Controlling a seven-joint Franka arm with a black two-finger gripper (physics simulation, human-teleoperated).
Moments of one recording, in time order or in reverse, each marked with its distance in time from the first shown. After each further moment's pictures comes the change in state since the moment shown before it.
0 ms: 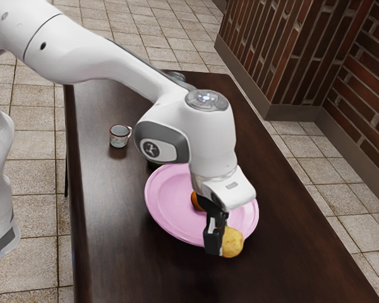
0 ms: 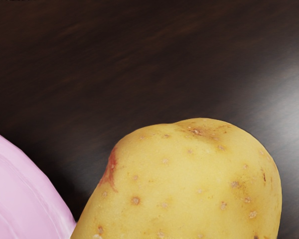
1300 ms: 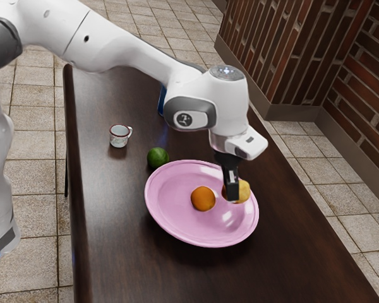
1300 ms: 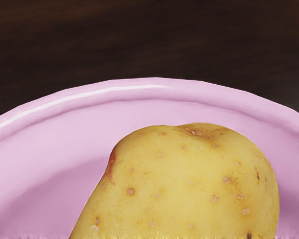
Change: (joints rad) arm 0.026 0.061 0.284 0.005 0.002 0.016 0.021
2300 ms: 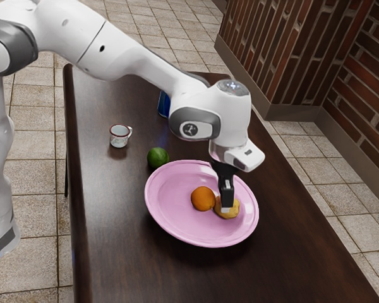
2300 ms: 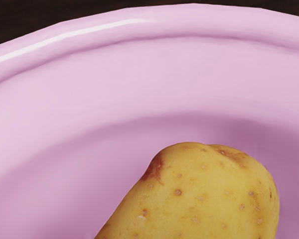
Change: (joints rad) arm -0.009 0.076 0.039 0.002 -0.014 -0.024 0.049
